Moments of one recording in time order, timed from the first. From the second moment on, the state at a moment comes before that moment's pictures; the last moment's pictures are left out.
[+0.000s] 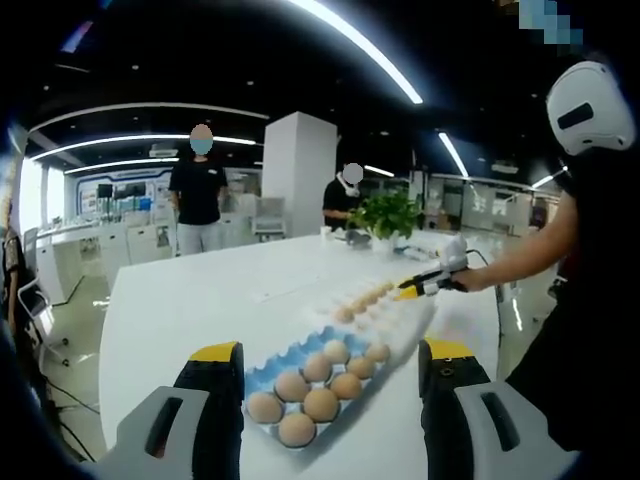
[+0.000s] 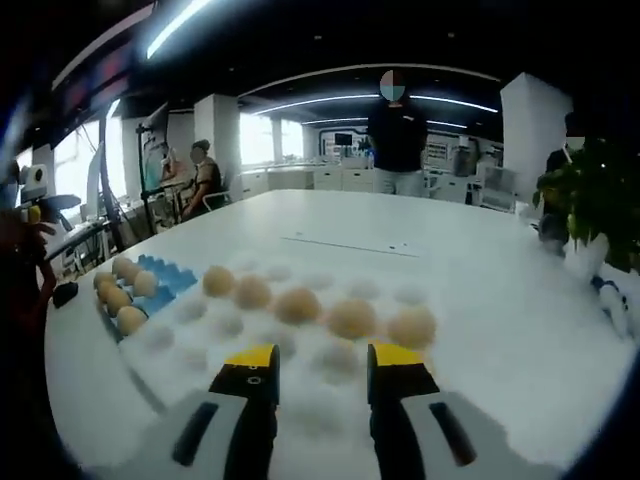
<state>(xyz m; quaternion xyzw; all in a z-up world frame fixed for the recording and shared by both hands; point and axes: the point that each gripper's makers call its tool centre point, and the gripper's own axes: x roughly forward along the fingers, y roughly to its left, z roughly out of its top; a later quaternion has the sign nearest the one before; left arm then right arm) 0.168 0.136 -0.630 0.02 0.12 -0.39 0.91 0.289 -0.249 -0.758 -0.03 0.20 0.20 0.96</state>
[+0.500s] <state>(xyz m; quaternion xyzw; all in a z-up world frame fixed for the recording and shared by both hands) 0.168 0.134 -0.630 0.01 0.12 -0.39 0.91 0.308 -0.283 -0.764 -0.06 0.21 0.13 0.97</state>
